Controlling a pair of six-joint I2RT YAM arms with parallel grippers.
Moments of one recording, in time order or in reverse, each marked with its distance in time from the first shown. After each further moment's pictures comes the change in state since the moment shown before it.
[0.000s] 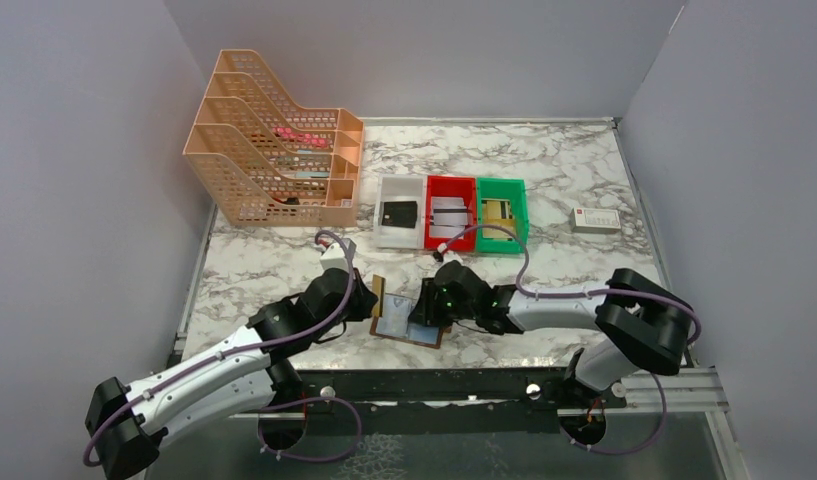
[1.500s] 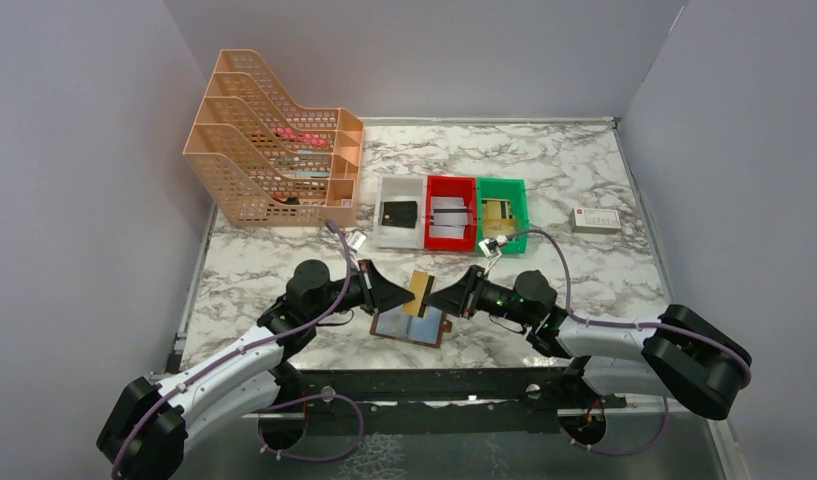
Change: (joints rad) left arm 0.238 0.100 -0.193 0.756 0.773 -0.118; right arm -0.185 -0.346 -0.417 0.757 -0.313 0.089
